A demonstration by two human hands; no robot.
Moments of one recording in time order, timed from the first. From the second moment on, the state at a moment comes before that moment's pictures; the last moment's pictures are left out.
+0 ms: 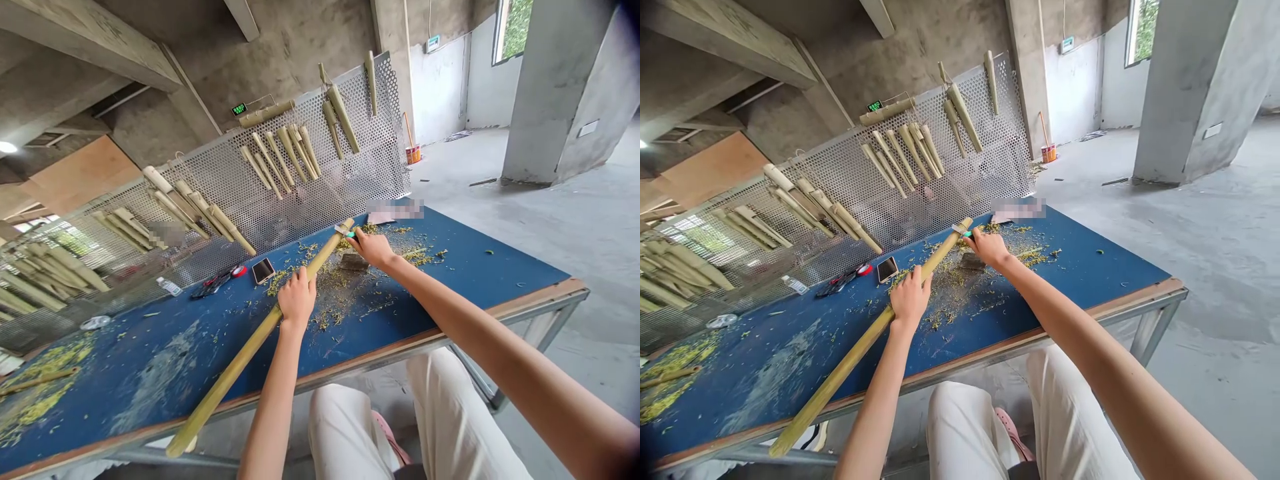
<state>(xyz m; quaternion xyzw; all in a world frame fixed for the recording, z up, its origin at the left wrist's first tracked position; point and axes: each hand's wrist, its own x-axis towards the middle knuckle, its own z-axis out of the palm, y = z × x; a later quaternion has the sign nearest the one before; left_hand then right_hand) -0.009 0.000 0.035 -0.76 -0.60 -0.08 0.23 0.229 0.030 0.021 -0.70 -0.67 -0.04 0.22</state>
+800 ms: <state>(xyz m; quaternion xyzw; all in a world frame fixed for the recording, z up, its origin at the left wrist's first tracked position) -0.009 0.001 0.032 -0.76 -0.61 -0.11 0.19 0.228 0.033 0.020 -0.72 -0.66 -0.03 0.21</state>
